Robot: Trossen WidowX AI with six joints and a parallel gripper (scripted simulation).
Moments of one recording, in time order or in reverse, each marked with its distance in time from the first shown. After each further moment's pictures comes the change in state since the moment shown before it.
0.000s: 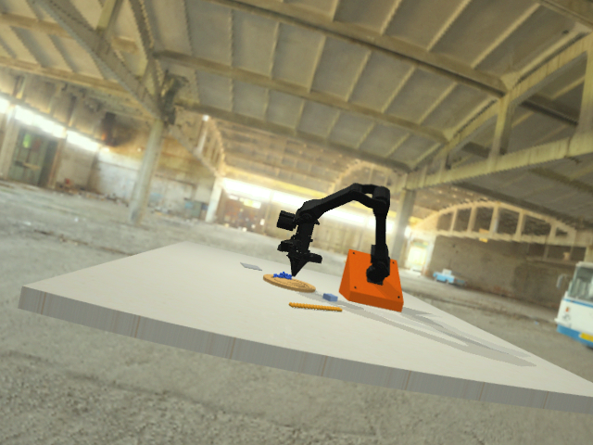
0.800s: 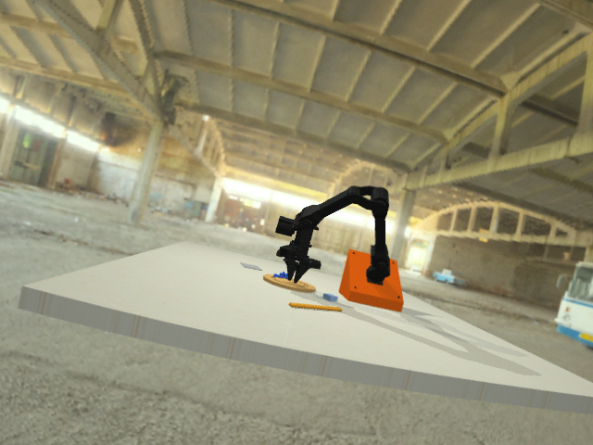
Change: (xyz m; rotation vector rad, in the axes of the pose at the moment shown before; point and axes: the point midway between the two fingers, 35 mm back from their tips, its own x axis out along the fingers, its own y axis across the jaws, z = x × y) arm 0.020 0.002 0.000 -0.003 -0.001 0.001
